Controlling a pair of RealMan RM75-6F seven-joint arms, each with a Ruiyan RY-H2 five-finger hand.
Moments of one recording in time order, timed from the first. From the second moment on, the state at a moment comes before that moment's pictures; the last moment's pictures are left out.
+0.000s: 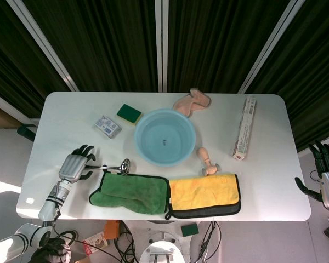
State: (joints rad) left arm -0.42 -1.69 -0.02 -0.94 1.45 1.10 -0.06; right arm 0.06 -1.12 0.09 -1.48 -1.57 1.61 0.15
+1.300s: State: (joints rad) left arm -0.45 -1.71 -0.02 -0.91 1.43 1.02 -0.03; right arm 0.07 -1.13 0.09 -1.47 -1.57 1.59 0.14
